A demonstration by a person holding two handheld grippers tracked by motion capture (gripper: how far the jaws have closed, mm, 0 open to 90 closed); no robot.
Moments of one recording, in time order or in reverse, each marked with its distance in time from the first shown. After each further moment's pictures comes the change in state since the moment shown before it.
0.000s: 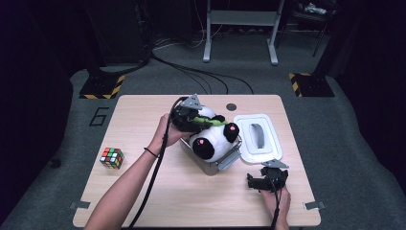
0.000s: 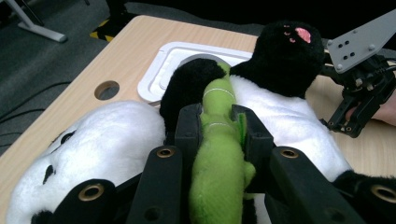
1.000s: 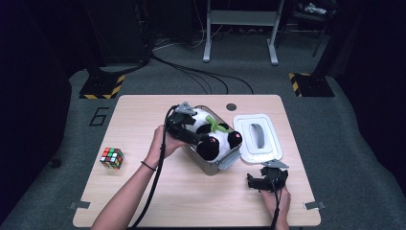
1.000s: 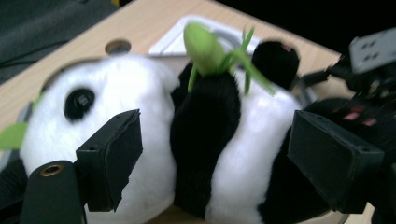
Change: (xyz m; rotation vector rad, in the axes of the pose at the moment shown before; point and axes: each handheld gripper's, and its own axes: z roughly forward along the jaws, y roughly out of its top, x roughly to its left) left arm -0.013 -0.029 -0.002 0.067 0.092 -0.201; right arm 0.000 0.000 0.000 -0.002 0.000 -0.002
